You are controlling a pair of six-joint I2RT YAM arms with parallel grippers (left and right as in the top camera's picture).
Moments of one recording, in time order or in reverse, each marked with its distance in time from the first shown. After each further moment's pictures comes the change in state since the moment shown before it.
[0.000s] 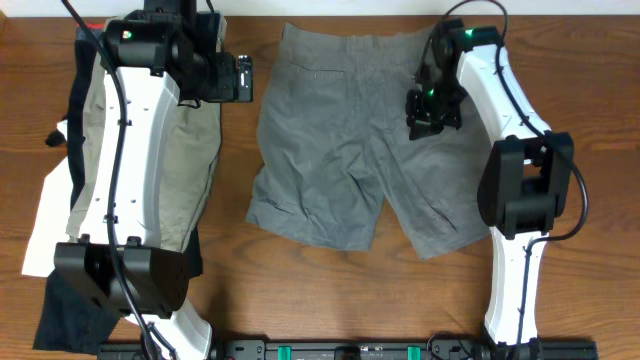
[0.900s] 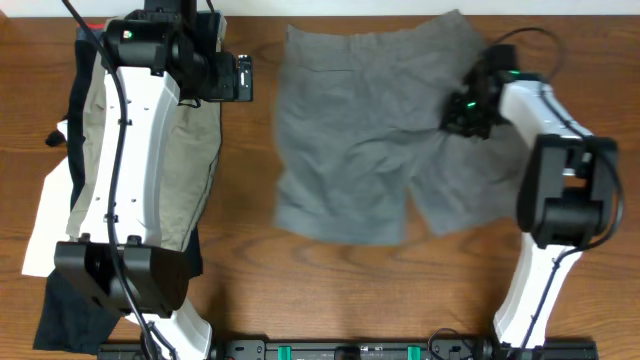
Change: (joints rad) left arm 0.000 0.004 0.000 0.003 0.000 -0.002; right arm -0.242 -0.106 -0.431 0.676 -0.045 0.079
